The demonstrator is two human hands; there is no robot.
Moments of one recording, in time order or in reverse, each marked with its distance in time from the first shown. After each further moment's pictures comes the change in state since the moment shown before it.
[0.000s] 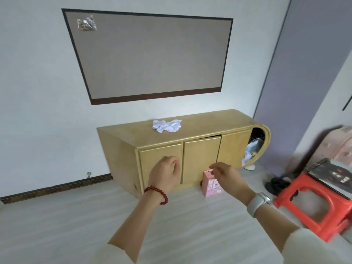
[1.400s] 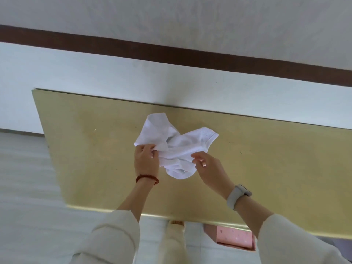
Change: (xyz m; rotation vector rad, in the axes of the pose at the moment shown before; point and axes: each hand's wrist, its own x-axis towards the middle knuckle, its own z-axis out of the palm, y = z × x) left_hand 0.642 -0.376 0.316 0.026 0.358 -0.910; right_hand 0.803 0.132 0.243 0.017 -0.637 -0.047
